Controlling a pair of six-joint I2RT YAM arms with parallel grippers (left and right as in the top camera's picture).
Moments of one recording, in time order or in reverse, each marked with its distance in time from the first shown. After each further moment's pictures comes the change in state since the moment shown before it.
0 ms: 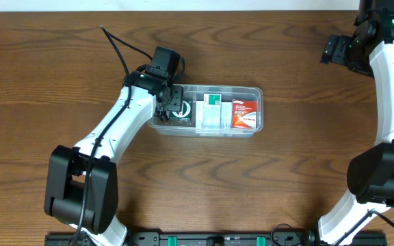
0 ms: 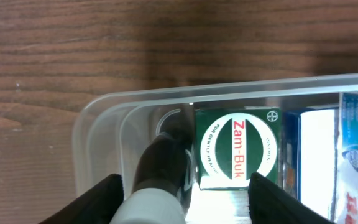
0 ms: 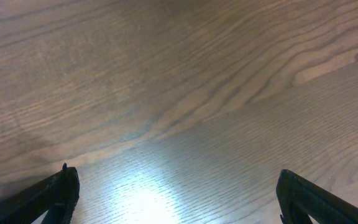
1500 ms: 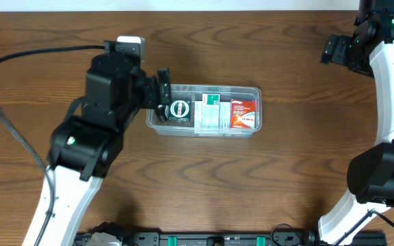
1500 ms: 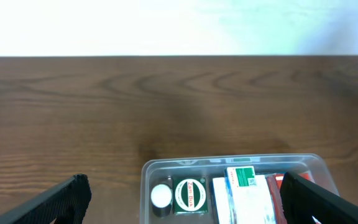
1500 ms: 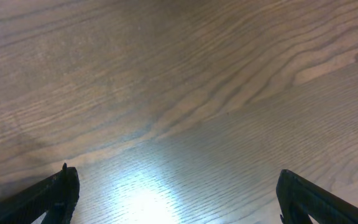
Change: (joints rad) left arm 0.008 -0.628 0.000 0.032 -0.008 -0.005; right arm 0.000 0.000 0.000 0.000 0.000 0.000
